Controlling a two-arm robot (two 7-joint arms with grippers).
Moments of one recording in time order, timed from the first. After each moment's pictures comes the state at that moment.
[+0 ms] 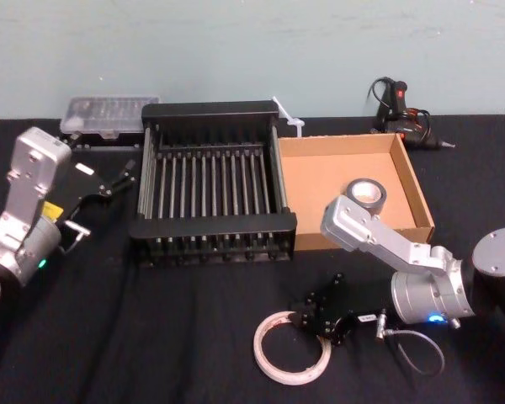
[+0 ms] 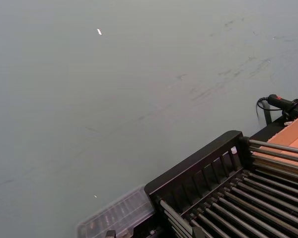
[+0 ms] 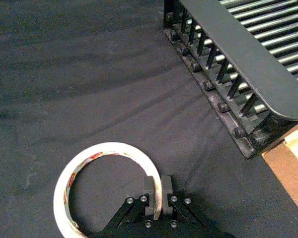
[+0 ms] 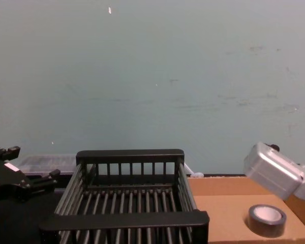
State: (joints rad) left arm -0.20 0.60 0.45 -1.41 -0.25 -0.12 0.03; right arm 0.42 0.64 -0.78 -1.50 0.31 0.38 0.76
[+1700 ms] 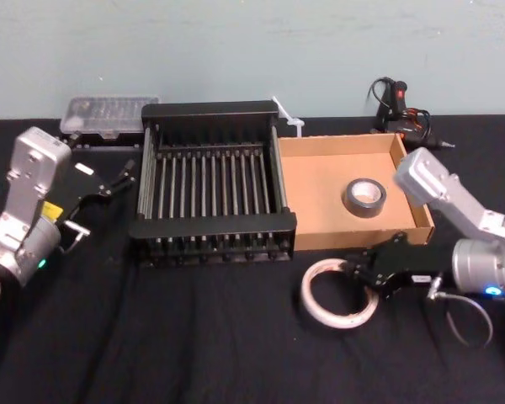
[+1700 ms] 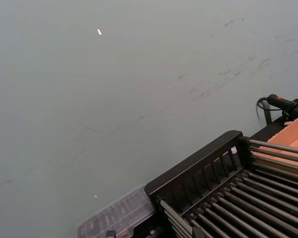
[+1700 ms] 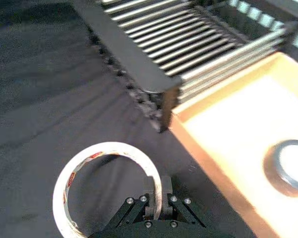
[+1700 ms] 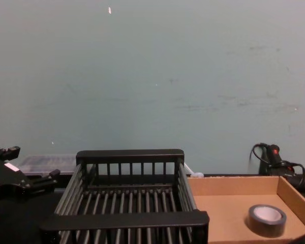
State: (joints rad) left arm -0.20 0.60 0.45 -1.41 -0.25 -0.12 0.03; right arm 0.34 0.74 -0.62 -1.57 0.42 0.39 0.64
